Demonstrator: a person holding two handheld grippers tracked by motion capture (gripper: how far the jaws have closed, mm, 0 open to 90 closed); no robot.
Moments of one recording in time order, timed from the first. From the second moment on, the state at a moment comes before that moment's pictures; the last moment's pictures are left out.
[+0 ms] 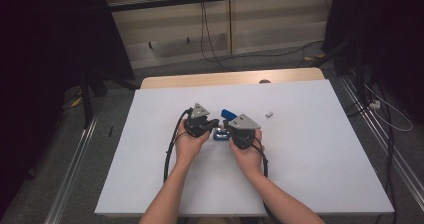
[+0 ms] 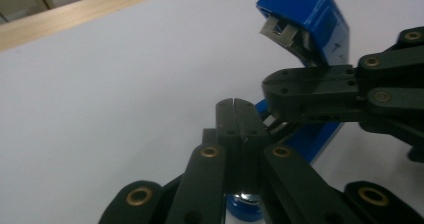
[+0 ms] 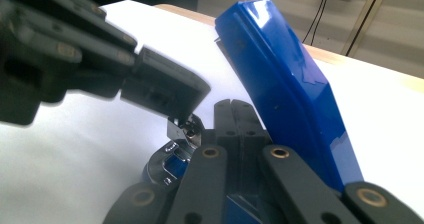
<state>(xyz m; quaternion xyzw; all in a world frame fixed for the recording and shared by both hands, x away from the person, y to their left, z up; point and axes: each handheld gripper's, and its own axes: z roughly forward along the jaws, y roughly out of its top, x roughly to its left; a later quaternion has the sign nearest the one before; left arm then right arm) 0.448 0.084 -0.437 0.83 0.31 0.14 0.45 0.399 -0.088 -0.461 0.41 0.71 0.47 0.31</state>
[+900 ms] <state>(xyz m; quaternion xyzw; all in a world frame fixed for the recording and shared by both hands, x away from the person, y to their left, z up) 0.450 0.083 -0.445 0.84 0.31 0.12 0.43 0.396 -0.130 -0.433 0.45 0.67 0.47 0.37</state>
